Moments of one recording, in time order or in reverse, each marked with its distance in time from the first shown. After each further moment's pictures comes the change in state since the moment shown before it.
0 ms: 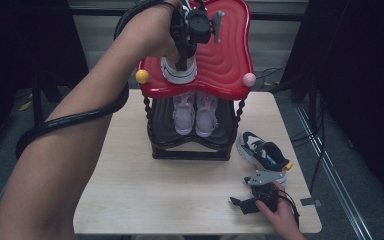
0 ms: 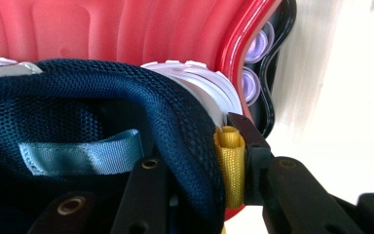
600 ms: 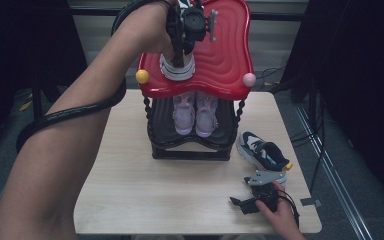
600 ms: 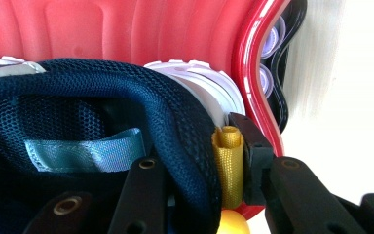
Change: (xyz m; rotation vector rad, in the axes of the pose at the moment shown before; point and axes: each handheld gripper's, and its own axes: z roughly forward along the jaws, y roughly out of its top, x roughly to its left) left arm 0.008 -0.007 0.003 -0.015 0.022 0.031; right arm 0.000 0.000 0.000 -0.002 0.001 -0.002
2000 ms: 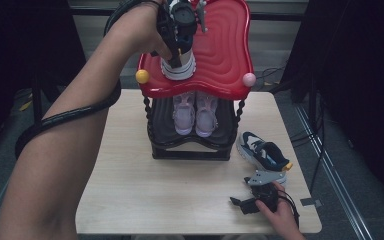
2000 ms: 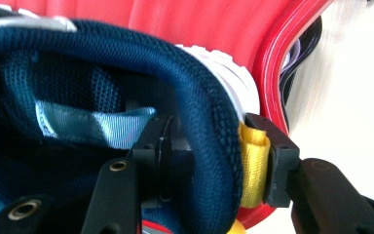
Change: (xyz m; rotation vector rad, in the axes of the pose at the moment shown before) left arm 0.008 -0.019 0.004 -0.058 0.006 -0.184; right arm 0.000 0.000 0.000 0.000 0.000 0.000
